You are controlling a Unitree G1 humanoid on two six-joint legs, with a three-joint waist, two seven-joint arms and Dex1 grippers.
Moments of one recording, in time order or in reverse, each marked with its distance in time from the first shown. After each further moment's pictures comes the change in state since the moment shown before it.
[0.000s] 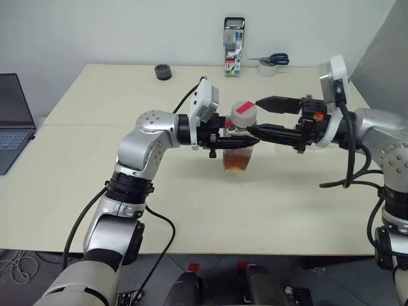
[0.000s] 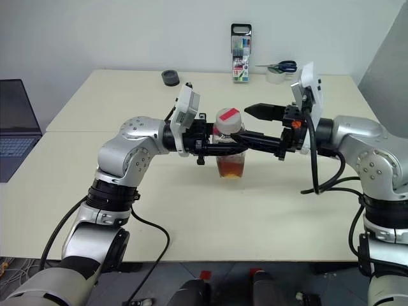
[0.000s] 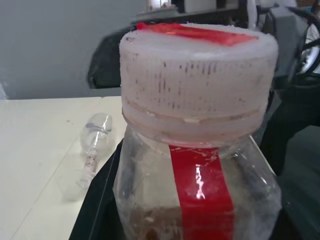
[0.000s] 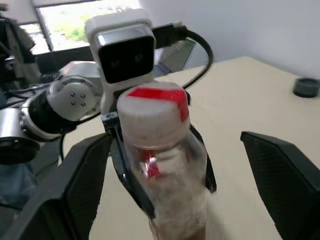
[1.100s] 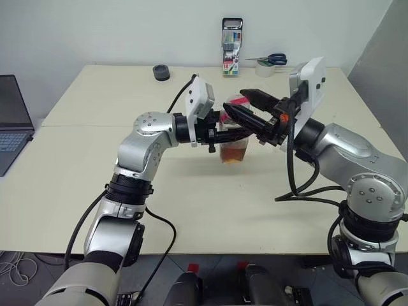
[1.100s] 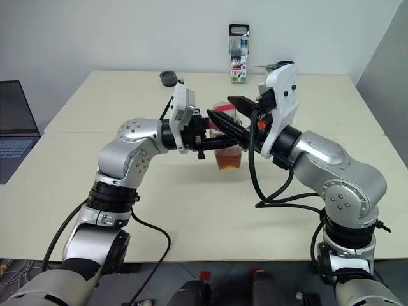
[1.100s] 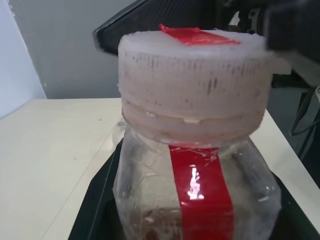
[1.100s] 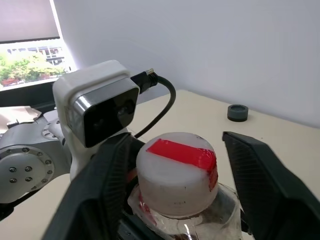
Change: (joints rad) left arm 0.020 -0.001 0.023 0.023 0.029 -0.061 0.085; right arm -0.001 0.316 0.051 -0.238 -0.039 0.057 -0.534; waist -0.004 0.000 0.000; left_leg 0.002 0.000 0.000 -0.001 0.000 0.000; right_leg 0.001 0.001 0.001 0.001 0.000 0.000
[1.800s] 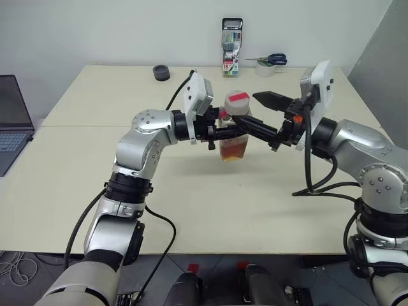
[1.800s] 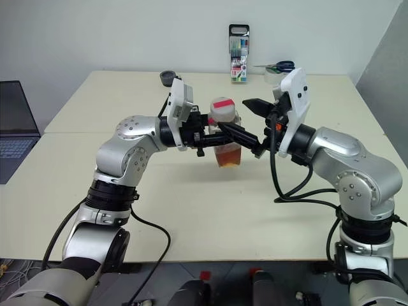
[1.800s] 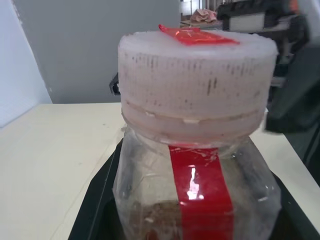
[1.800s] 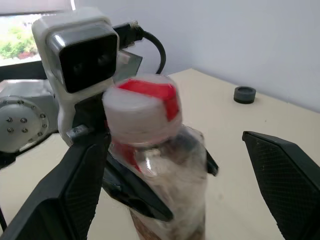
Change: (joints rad) left arm -0.011 -0.008 0.004 0.005 0.000 0.000 0.003; right arm 0.008 -0.097 -0.019 0.066 -0.066 -0.035 0.173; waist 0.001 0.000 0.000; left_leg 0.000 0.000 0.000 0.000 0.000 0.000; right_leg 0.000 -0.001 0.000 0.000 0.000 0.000
